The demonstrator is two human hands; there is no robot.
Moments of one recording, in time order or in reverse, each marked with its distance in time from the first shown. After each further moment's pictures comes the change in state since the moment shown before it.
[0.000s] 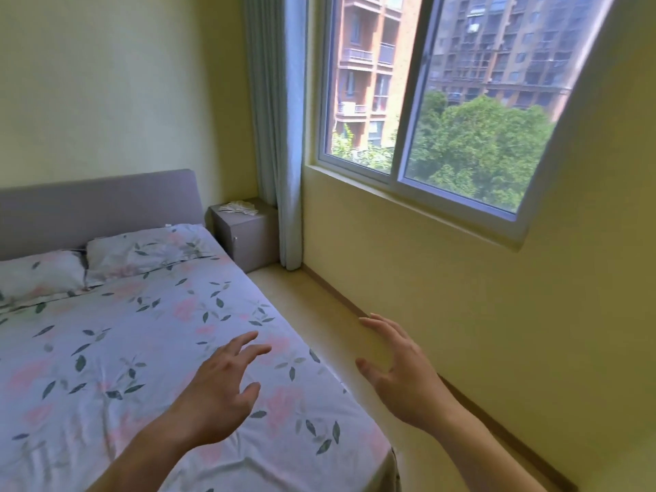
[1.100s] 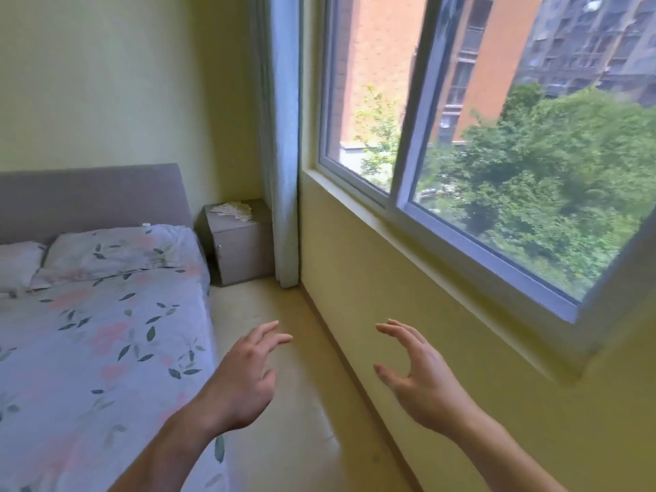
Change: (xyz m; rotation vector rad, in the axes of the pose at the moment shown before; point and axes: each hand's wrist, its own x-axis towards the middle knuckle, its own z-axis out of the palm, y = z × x) left_hand 0.550 0.253 0.154 -0.078 0.162 -0.145; right_hand 0.473 0.366 -0.280 -0.023 -0.173 -0.109
